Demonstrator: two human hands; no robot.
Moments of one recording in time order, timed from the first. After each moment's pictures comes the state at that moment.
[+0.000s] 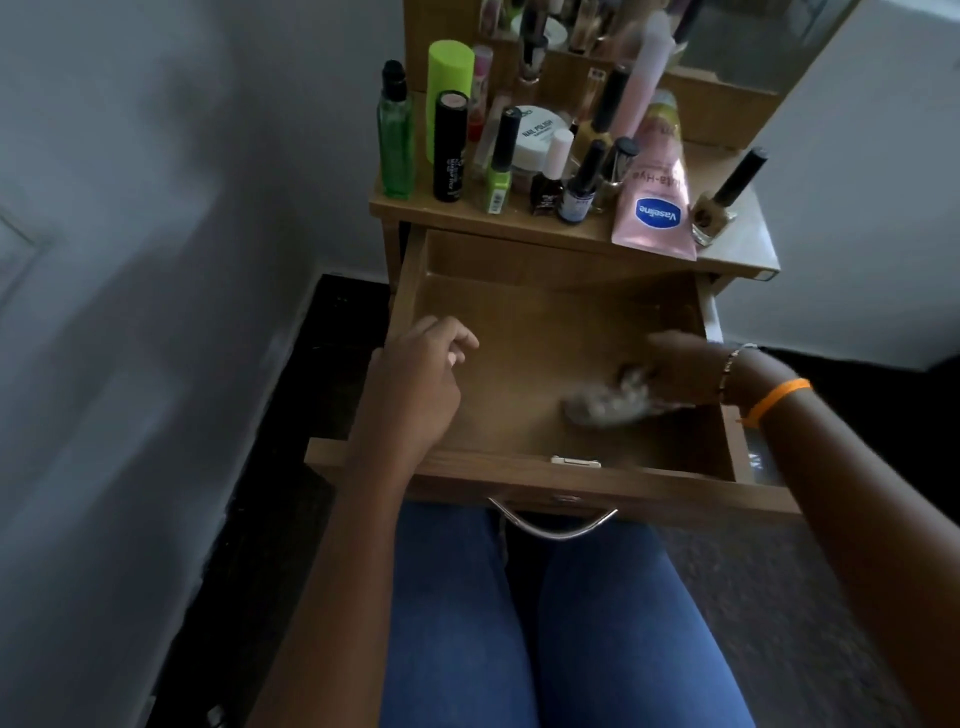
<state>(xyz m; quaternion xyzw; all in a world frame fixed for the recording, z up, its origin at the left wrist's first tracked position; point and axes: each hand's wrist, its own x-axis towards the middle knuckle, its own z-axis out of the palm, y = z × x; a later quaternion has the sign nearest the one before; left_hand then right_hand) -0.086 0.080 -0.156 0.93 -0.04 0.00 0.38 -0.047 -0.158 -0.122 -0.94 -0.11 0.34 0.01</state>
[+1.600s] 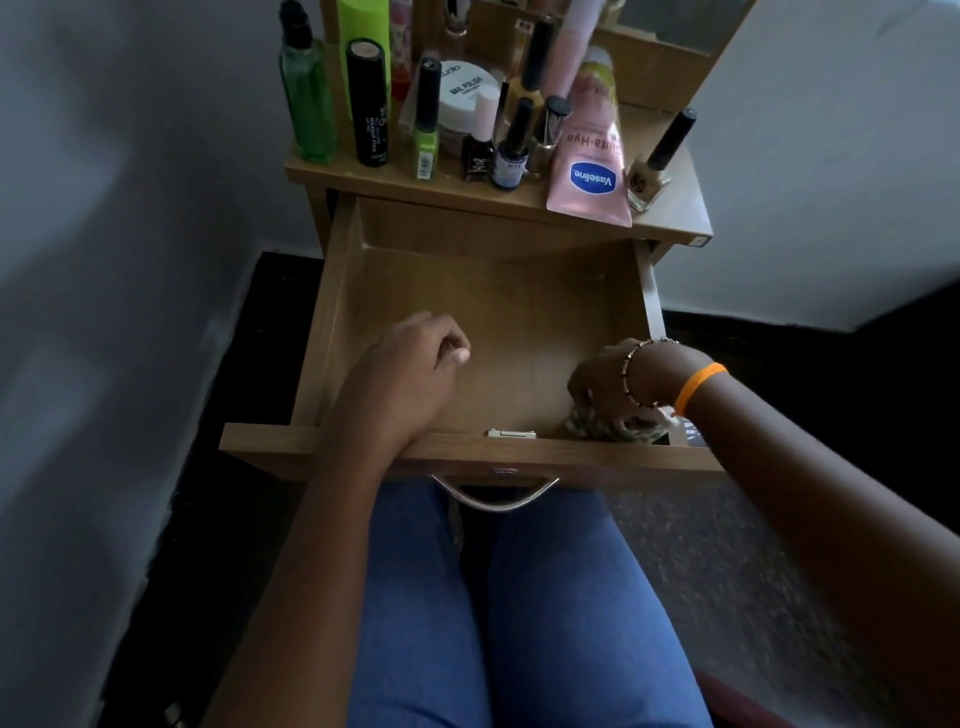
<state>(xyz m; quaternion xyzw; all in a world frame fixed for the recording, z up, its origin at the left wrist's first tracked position) -0.091 0.047 -0.152 0.92 -0.09 -0.10 0.38 -0.077 -0.147 -0.119 -0.87 -0.05 0.45 -0.17</state>
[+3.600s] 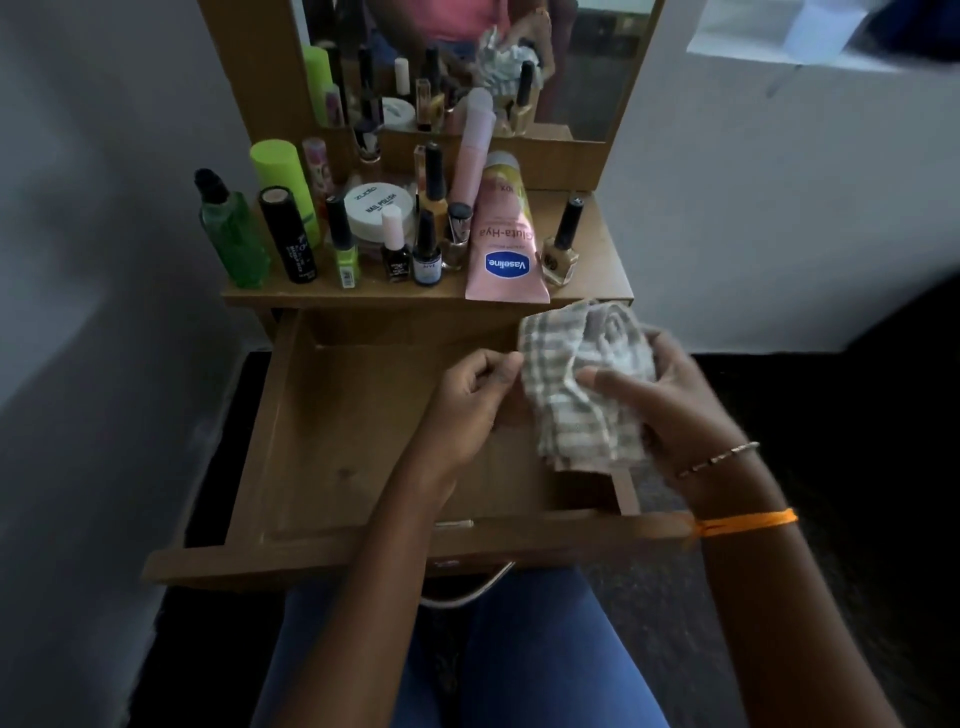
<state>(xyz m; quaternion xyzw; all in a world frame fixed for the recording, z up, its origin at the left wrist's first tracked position) -0.066 -0.053 -0.138 0.68 -0.05 -0.17 0.71 -0.111 -0.212 -0.093 -0.65 0.19 0.01 0.74</state>
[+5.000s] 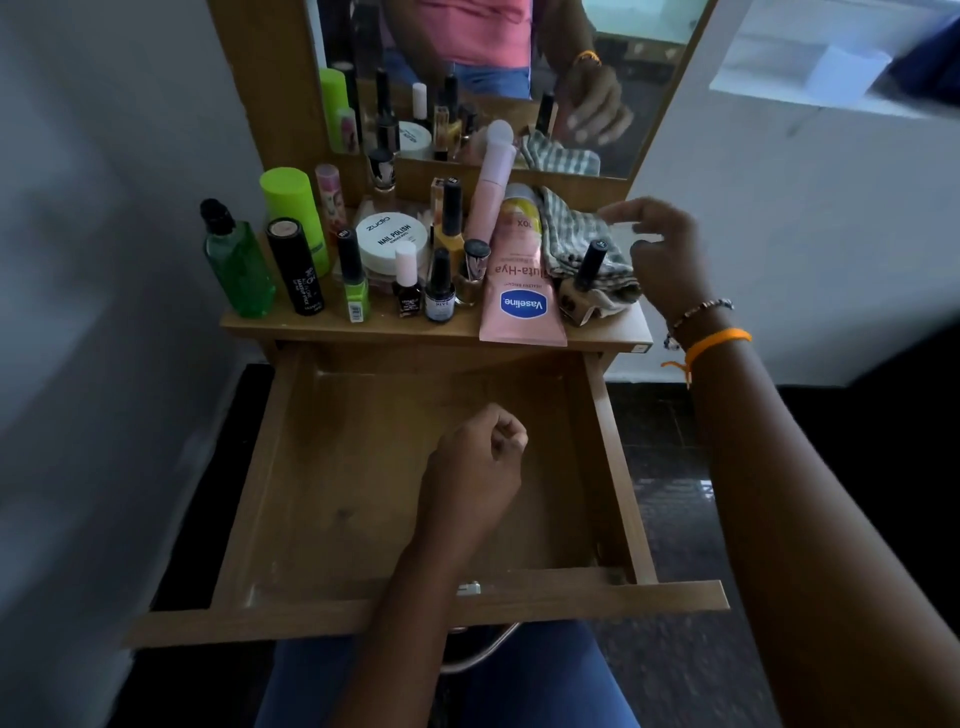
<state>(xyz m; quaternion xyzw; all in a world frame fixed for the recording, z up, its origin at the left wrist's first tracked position) -0.066 -0.056 -0.151 0.87 -0.04 -0.12 0.48 0.050 -0.249 -0.074 -0.89 0.05 -0.22 0.40</state>
